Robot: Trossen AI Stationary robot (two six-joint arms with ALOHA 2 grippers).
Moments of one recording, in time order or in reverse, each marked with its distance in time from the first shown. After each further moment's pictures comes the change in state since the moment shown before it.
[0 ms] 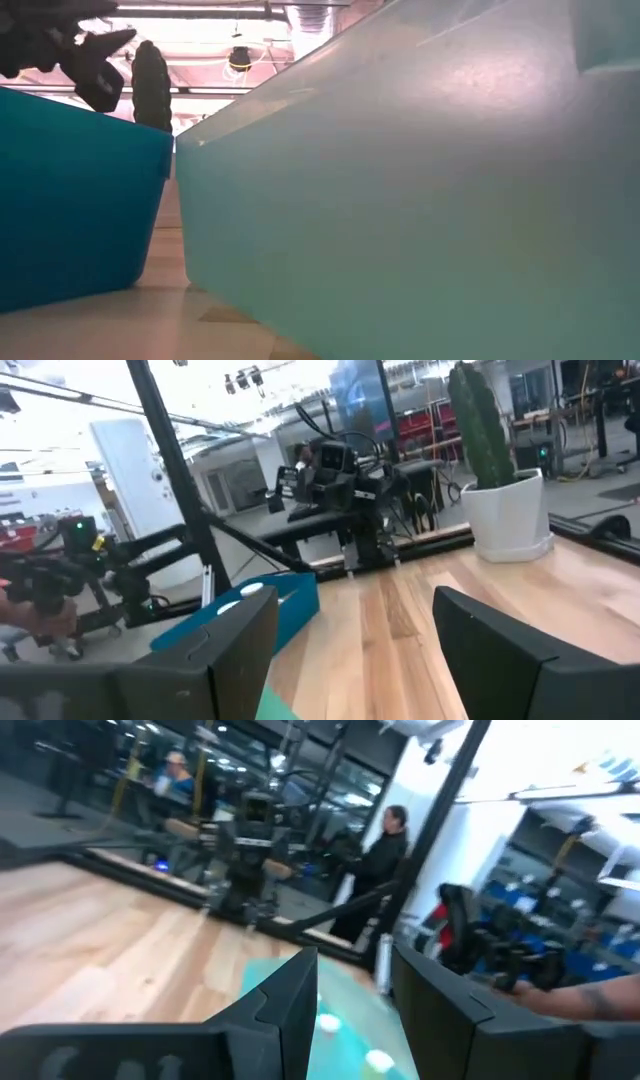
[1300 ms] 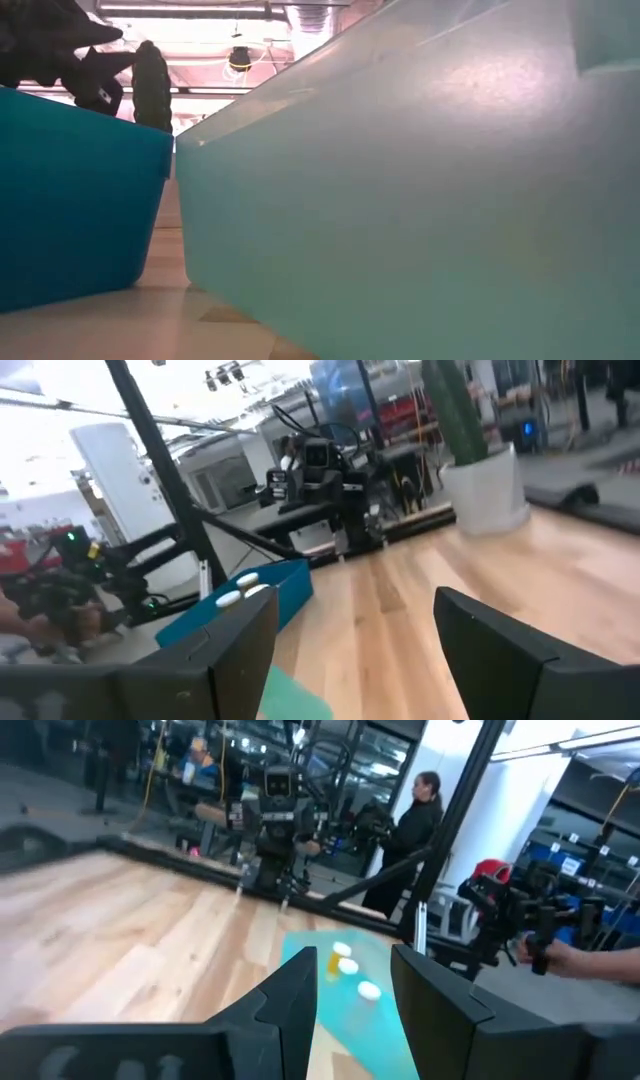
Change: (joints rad) left arm 0.000 0.004 -0.004 -0.092 -0.046 0.067; right arm -0.095 -0.481 -0.001 -0.526 -0.052 0.011
